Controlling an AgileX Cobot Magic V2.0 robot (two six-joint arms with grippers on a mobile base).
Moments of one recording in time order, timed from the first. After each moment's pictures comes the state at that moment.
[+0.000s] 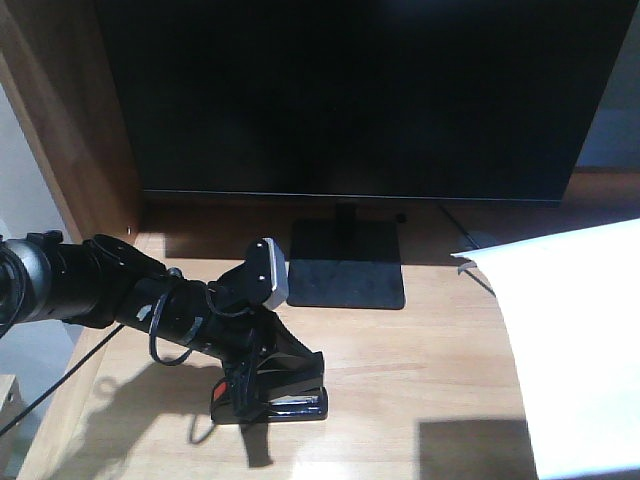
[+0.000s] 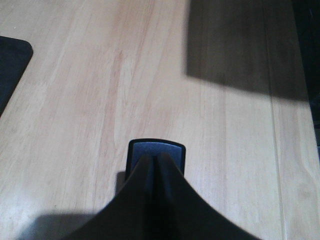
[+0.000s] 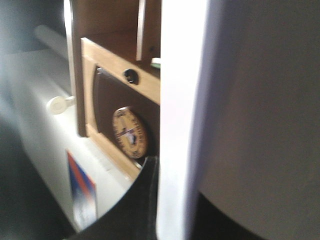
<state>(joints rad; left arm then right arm) -0.38 1.88 -1.00 -1.30 0.80 1.99 -0.04 0.25 -0.14 -0.26 -0.82 1.64</state>
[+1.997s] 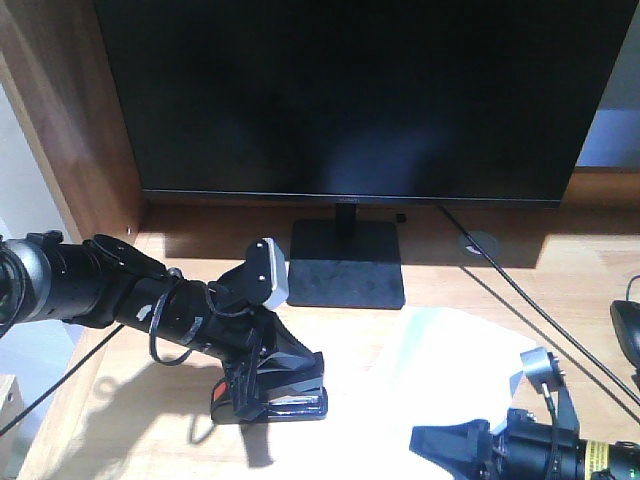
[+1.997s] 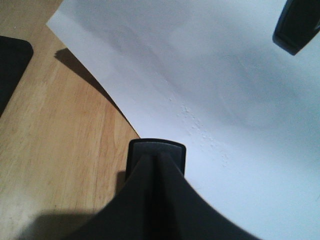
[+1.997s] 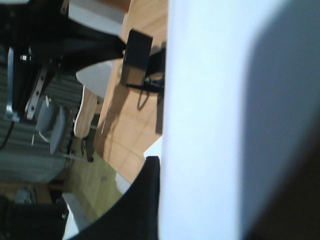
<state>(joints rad) -0.38 1.88 -1.00 -1.30 0.80 1.99 -0.04 1.73 -0.16 -1.22 -1.15 1.25</state>
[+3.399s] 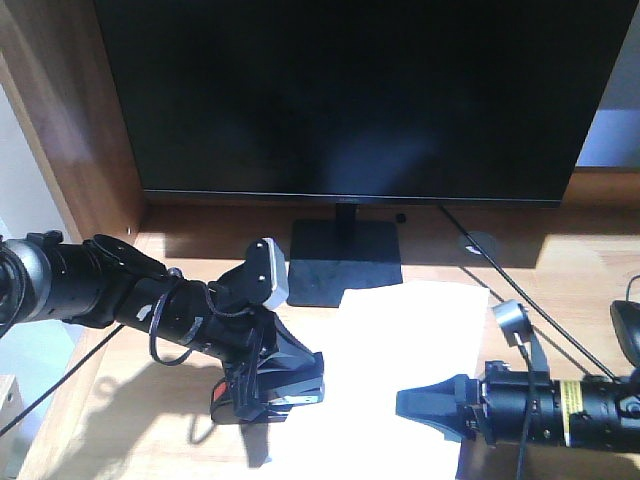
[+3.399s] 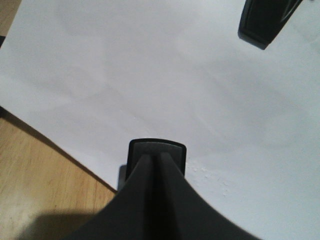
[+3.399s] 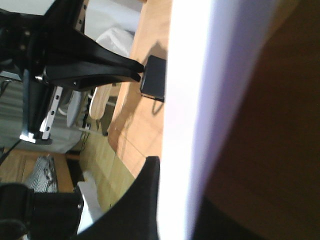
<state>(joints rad) -0.38 1.88 -1.00 -1.30 0.80 1.99 -0.04 1.81 -0.41 -1.45 -1.15 1.50</state>
